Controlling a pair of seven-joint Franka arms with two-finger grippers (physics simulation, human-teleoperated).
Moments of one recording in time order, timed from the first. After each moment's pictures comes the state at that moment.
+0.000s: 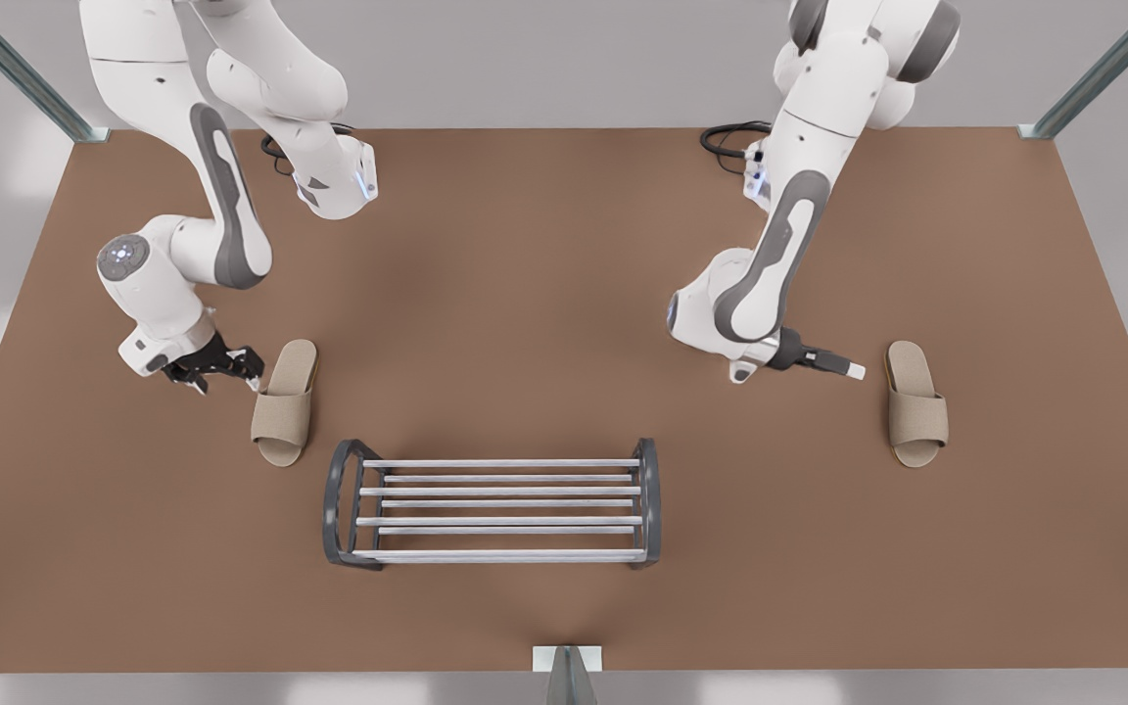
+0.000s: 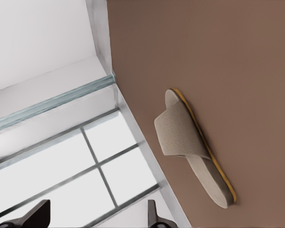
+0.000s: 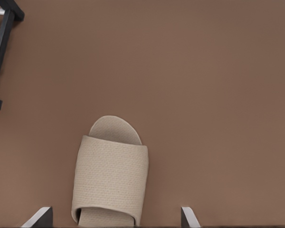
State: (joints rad) left arm -0.55 0.35 0.10 -2.18 1.22 1.73 -0.59; right arm -0.26 0.03 0.13 -2.44 0.06 2.69 -0.23
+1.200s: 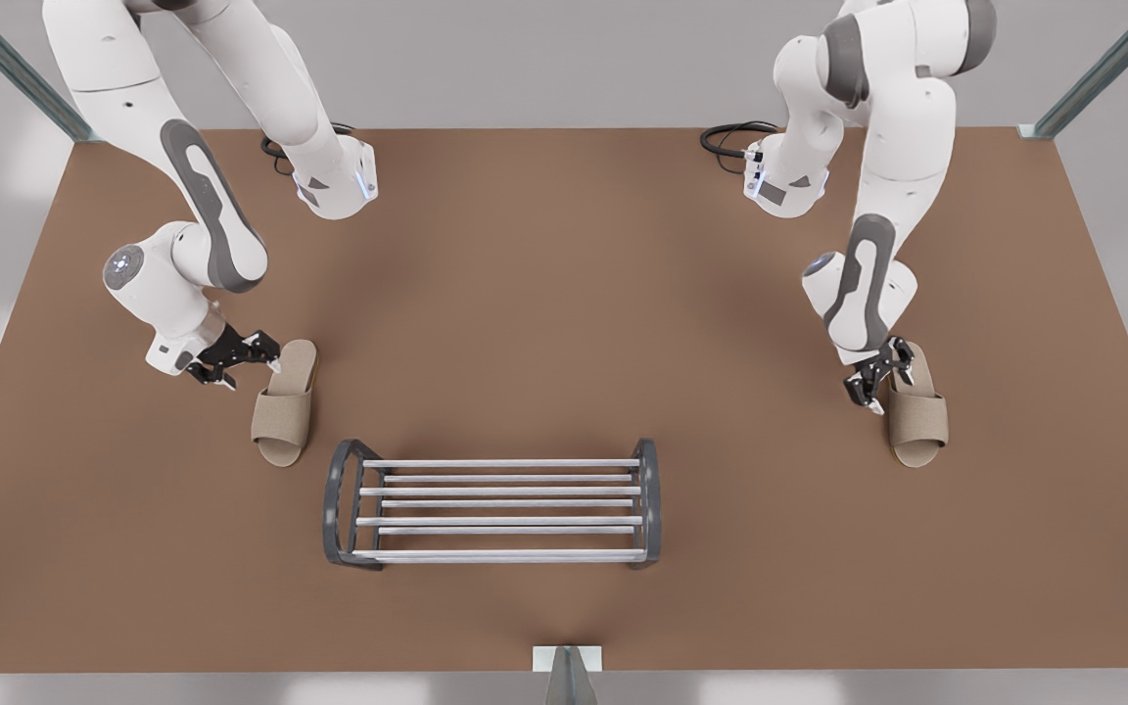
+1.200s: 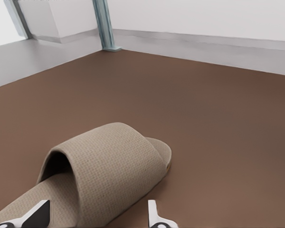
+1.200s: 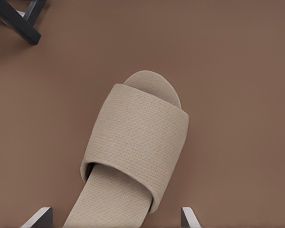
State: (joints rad) left arm -0.51 0.45 0.59 -2.41 2.27 2.58 -2.90; right arm -1.19 0.20 1.02 -2.52 0.12 2.76 -0.61
